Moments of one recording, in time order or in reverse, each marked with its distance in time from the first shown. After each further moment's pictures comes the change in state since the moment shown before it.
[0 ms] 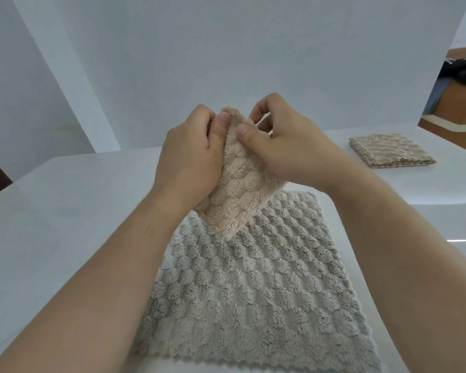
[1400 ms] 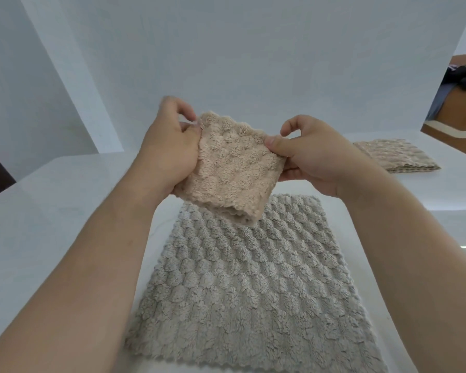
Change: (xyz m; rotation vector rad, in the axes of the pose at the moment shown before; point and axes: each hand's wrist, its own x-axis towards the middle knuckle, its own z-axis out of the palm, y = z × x) left_hand 0.021 -0.021 -0.024 -0.272 -0.085 -0.330; right_hand 0.010 0.026 -0.003 0.608 -0.027 0.341
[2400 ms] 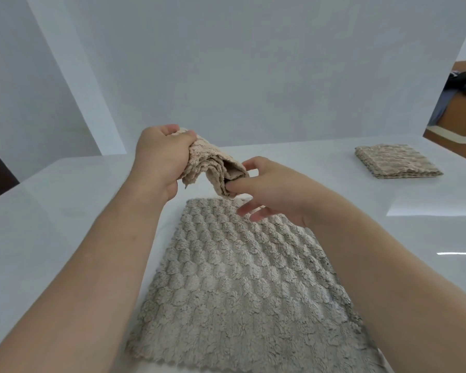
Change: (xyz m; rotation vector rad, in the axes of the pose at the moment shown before) left_hand 0.008 -0.005 0.000 -0.349 0.182 -0.335; right_hand -0.008 0.018 0.051 -0.291 -0.209 0.188
